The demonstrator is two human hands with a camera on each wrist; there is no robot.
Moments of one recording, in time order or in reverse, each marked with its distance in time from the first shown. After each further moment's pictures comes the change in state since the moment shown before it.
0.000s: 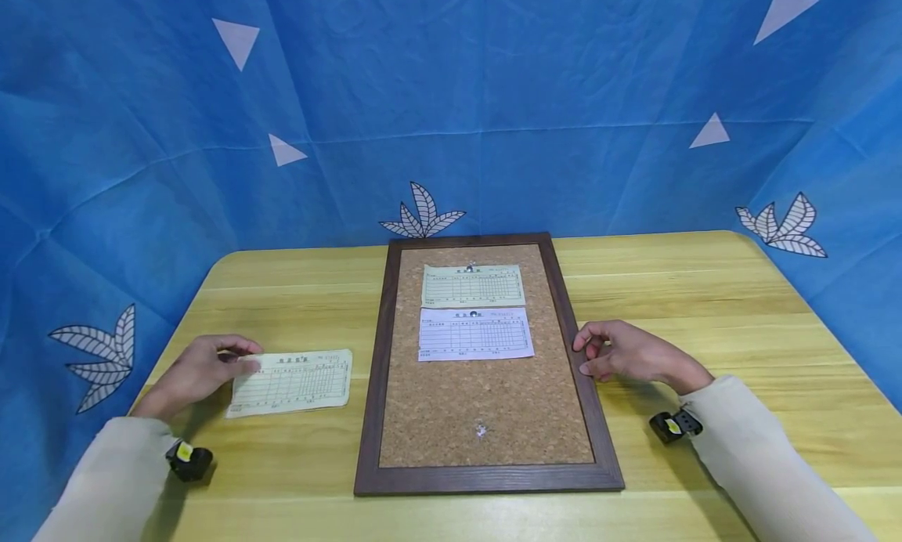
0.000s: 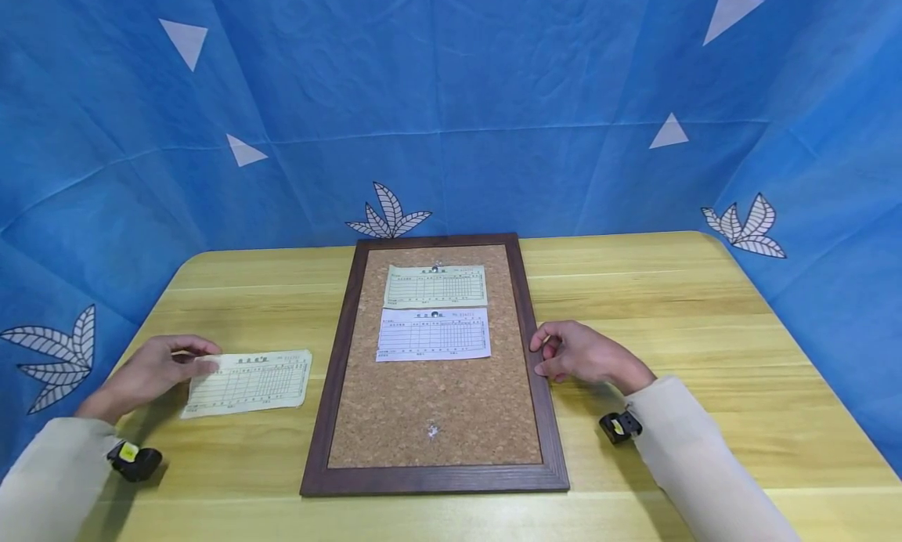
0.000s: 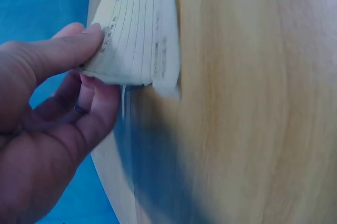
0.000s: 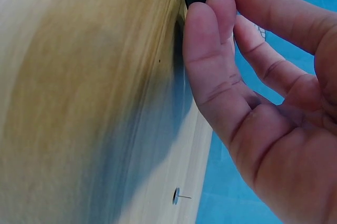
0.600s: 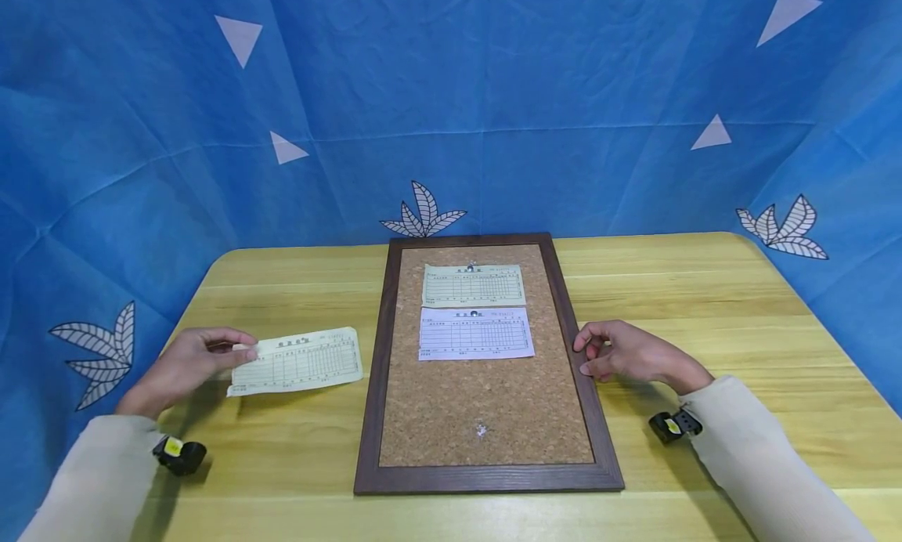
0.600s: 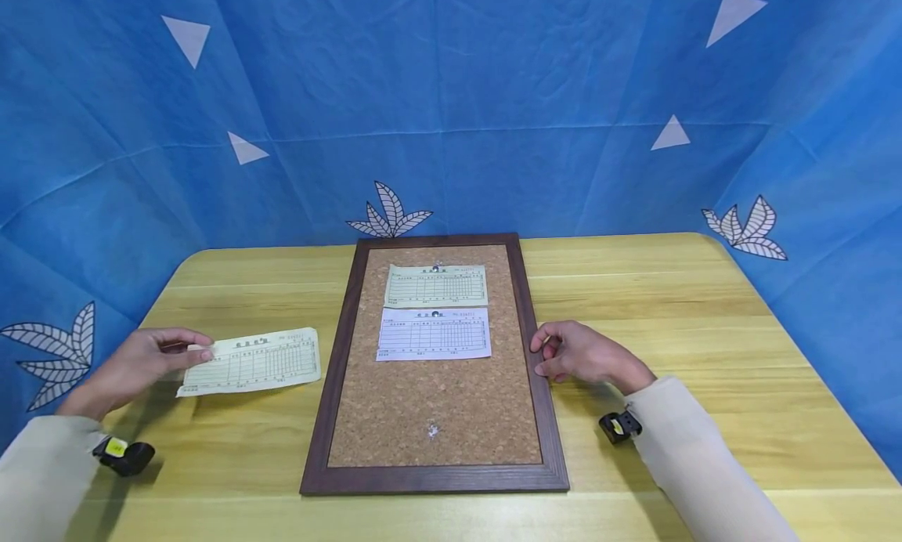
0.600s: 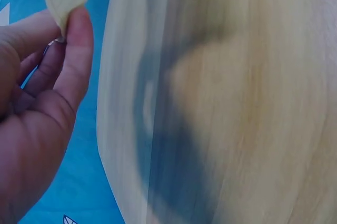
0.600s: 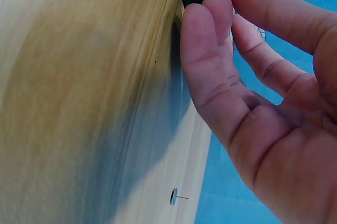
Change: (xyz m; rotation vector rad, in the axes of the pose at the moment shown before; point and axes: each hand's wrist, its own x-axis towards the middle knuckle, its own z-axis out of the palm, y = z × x) left_hand -0.002 0.007 -0.014 -0.074 -0.001 -0.050; right_hand 0.000 0.000 0.000 -0.012 -0.001 0.004
